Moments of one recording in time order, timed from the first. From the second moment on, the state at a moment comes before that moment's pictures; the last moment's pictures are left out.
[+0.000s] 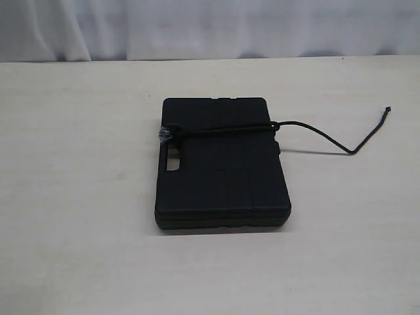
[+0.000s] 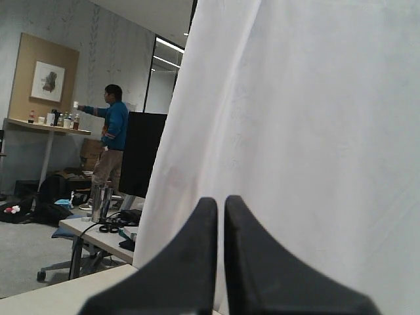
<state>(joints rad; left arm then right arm) -0.03 0.01 0.00 0.12 0.15 0.44 0.68 0.01 -0.57 -0.03 0.32 -0.15</state>
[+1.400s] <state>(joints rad) -0.03 0.01 0.00 0.12 0.32 0.13 0.68 0.01 -0.57 -0.03 0.32 -0.15</state>
